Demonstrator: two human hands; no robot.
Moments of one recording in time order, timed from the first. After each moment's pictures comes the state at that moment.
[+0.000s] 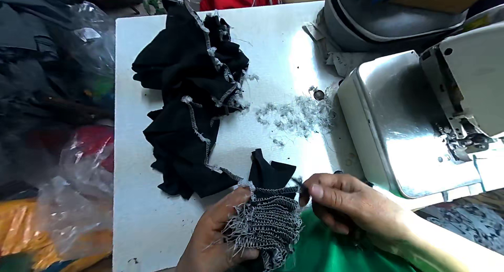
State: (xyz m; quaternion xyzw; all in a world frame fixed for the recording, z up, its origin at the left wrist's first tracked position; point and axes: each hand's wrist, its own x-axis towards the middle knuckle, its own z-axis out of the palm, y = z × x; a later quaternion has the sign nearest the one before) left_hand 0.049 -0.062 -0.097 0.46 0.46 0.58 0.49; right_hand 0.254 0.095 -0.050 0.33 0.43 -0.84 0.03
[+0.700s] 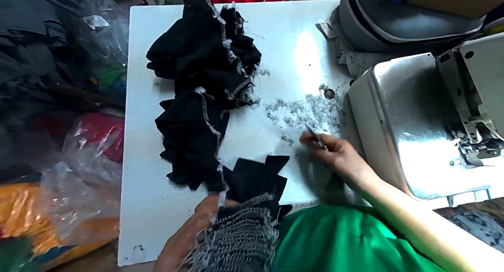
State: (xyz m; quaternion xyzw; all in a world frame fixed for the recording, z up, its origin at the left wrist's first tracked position) left_hand 0.042 -0.109 -0.084 0.43 0.61 0.55 0.38; right_hand 0.235 0.119 -0.120 0.44 0.64 -0.62 -0.07
